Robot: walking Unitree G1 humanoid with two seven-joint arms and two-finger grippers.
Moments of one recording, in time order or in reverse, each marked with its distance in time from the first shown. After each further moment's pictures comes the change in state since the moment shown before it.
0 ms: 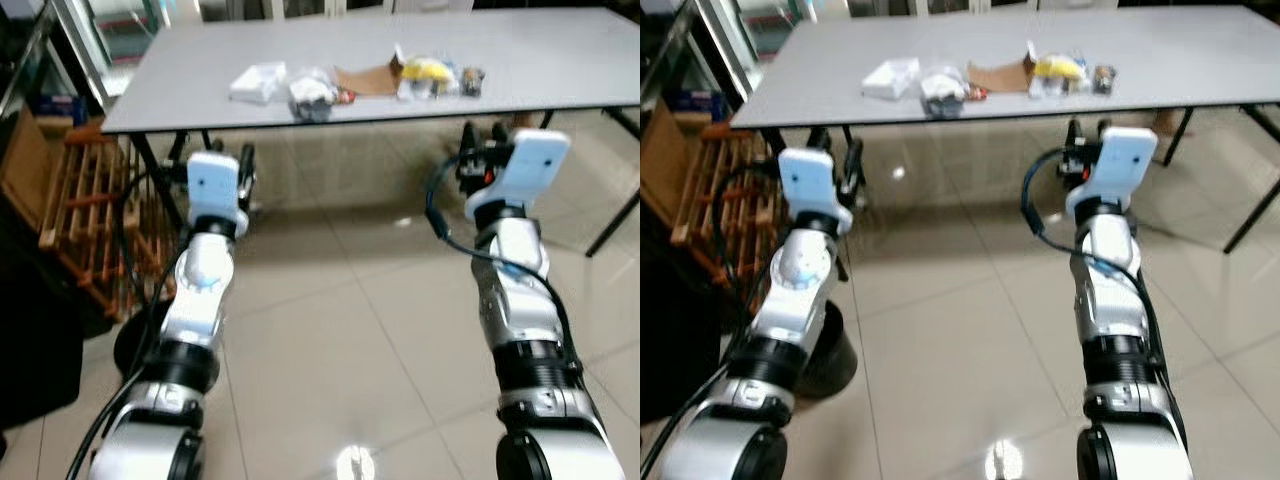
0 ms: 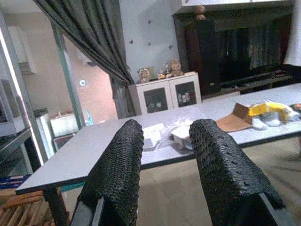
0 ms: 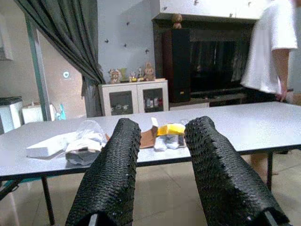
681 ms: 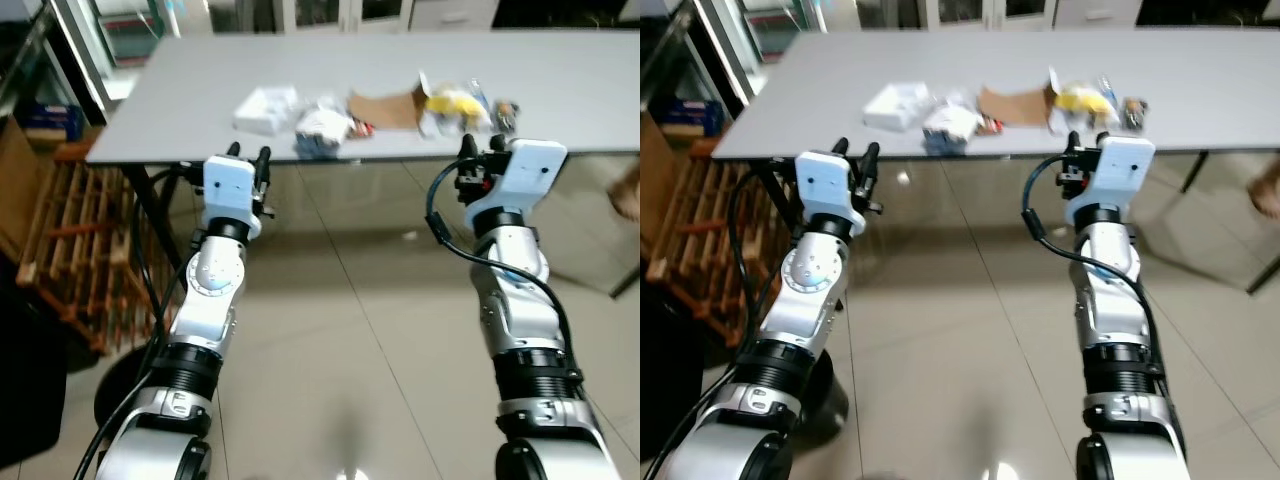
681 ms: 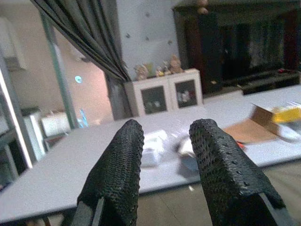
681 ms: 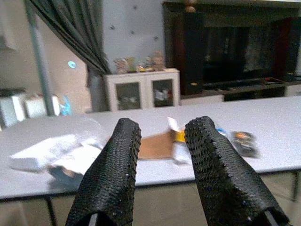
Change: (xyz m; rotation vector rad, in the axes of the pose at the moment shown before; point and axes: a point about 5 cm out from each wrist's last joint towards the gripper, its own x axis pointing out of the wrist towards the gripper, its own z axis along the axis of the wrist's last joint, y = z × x) left arm -0.003 -0.008 0.000 -0.007 0.017 -0.033; right arm -0.004 0.007 -0.004 0.021 0.045 0.008
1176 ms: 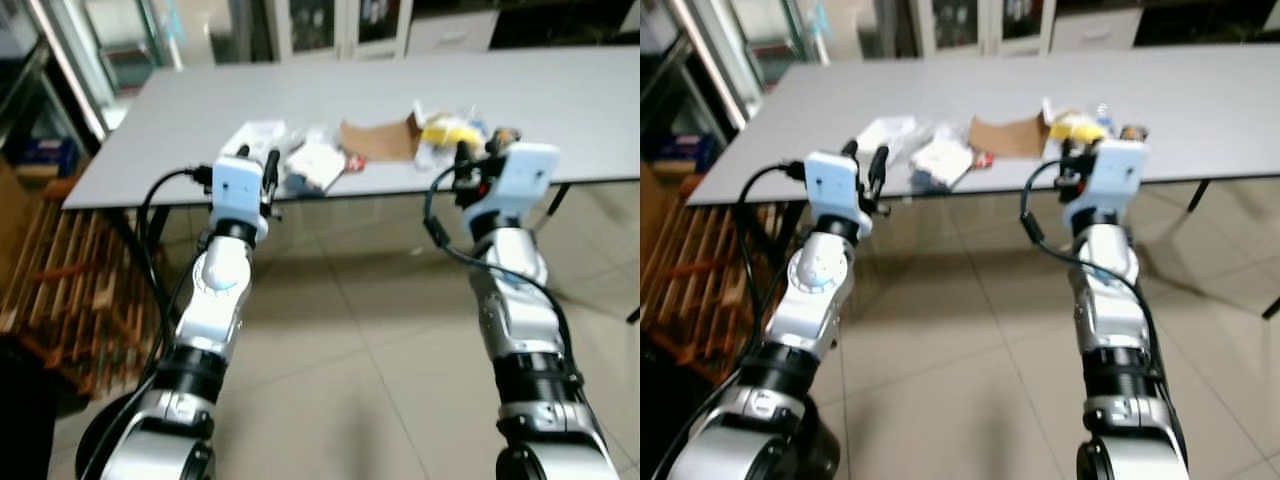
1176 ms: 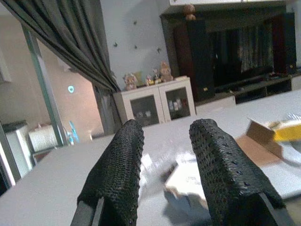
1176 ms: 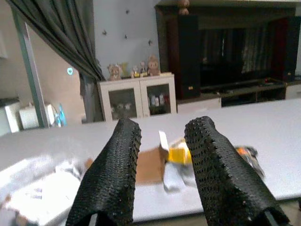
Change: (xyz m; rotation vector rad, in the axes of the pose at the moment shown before) left arm -0.001 -0.008 0.002 -0.009 0.002 -0.028; right arm -0.003 -0.001 -0.001 0.010 0.016 -0.002
